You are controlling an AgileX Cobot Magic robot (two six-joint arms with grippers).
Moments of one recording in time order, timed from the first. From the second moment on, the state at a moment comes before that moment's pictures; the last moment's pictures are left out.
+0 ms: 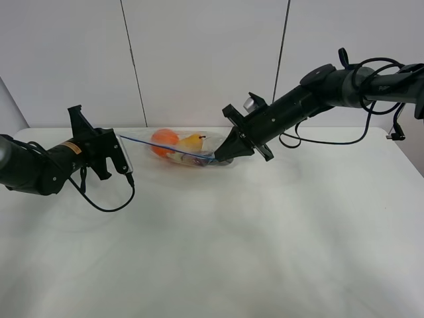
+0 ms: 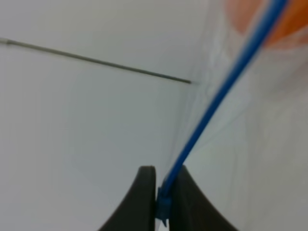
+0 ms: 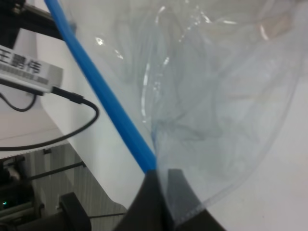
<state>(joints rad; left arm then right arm) -0.06 2.00 -0.83 0.01 -0.87 1.29 0.20 2.22 -1.67 0.99 1.18 -0.47</state>
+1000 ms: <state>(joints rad) 0.12 2.00 -0.83 0.02 -1.06 0.36 0.20 2.22 -1.67 0.95 1.21 -0.47</state>
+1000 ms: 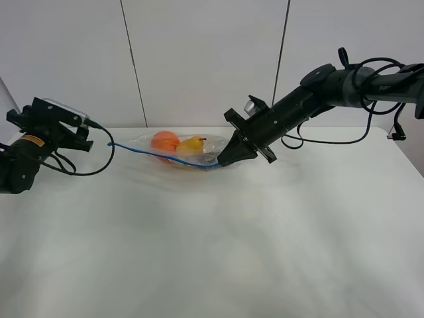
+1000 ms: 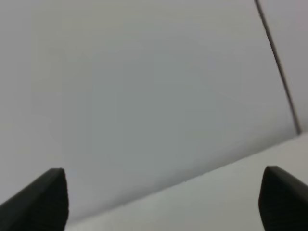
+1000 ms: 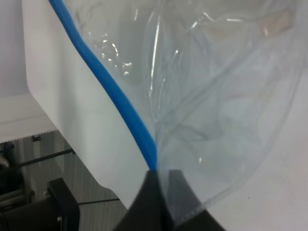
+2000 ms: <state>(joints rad) 0.12 1.88 -1.48 -0.06 0.93 0.15 0.20 2.22 -1.67 0.95 1.21 -0.47</state>
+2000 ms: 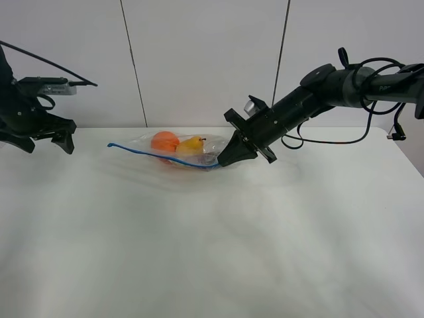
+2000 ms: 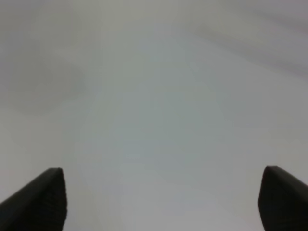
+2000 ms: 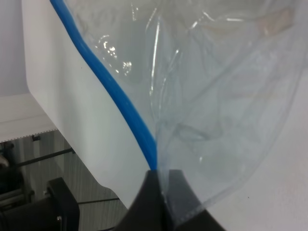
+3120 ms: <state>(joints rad) 0.01 1.43 -1.07 -0.07 1.21 0.12 0.20 2.22 -1.67 0.94 1.21 -0.47</state>
